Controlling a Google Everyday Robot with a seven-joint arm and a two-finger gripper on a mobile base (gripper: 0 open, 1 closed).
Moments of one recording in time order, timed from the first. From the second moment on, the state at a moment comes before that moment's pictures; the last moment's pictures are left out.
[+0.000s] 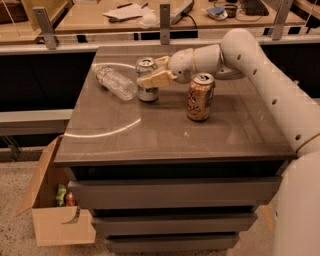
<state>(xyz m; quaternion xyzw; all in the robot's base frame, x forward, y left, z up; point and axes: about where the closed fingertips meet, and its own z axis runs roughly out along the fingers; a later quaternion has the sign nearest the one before) 0.700 0.030 0.892 -0.54 0.60 0.37 0.46</state>
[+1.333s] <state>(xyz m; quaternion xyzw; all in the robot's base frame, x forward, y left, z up) 0.778 -0.038 0.913 -0.47 0.65 0.27 0.53</state>
